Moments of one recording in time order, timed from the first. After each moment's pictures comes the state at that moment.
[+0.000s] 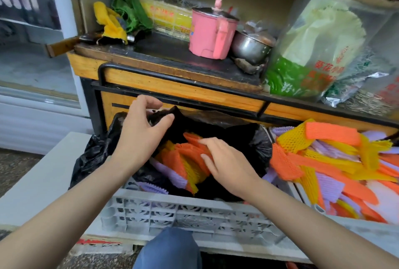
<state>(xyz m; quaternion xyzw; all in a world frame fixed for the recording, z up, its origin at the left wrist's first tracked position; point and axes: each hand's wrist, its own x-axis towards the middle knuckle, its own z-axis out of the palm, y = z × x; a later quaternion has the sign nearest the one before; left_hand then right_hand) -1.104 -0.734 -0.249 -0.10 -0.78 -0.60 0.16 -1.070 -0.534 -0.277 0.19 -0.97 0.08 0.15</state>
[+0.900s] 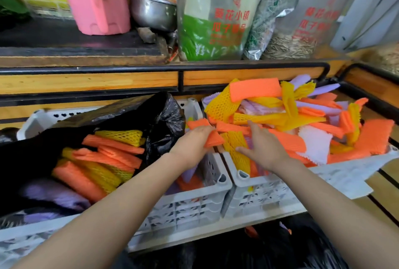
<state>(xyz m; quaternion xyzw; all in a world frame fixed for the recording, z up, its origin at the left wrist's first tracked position) -1.124 -0.439 -0.339 -0.45 -0.86 -0.22 -0.03 -1.020 -0.256 -0.330 -0.16 -0.98 0.10 0.08</state>
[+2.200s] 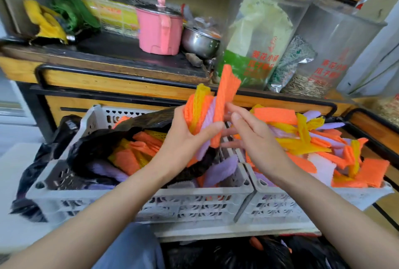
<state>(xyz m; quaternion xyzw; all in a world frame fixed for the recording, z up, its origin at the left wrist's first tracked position) -1.032 -0.583 -0.224 -0.26 -0.66 -0.70 -0.04 -0.976 -0.448 -0.194 0.03 -0.80 0.58 0.16</state>
